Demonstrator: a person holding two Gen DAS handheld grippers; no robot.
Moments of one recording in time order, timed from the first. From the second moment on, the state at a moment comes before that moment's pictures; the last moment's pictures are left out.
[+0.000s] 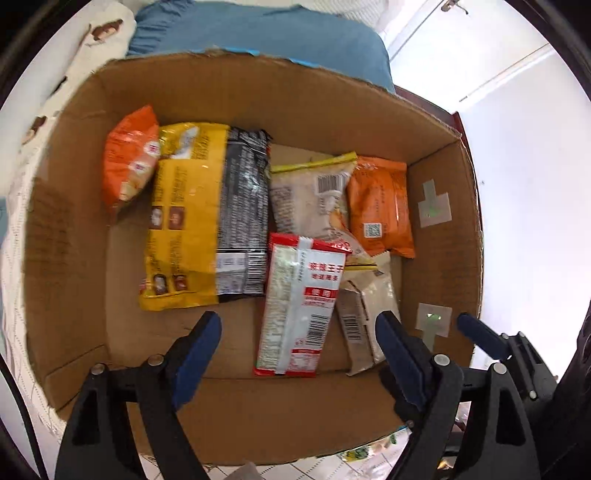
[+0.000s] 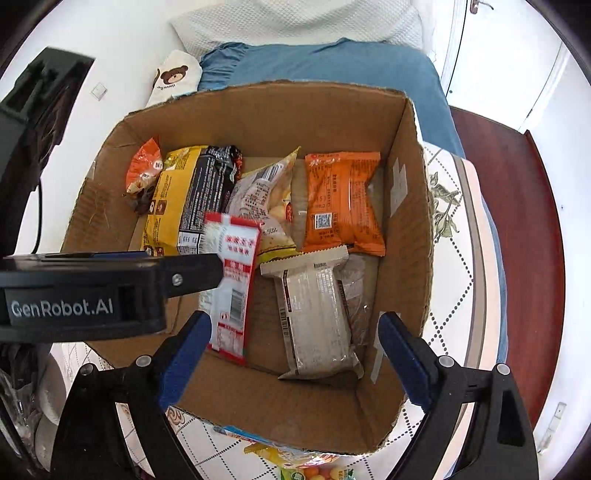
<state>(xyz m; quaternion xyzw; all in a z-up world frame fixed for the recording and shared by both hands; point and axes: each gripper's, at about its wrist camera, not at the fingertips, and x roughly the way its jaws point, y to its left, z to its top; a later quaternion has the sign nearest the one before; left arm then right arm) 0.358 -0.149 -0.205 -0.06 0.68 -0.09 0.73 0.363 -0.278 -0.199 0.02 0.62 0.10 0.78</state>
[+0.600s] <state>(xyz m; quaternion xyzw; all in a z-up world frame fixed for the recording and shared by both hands) 0.265 -0.114 -0.120 0.01 0.51 -0.06 0.86 0.288 -0.286 -0.130 0.05 0.53 0.05 0.85</state>
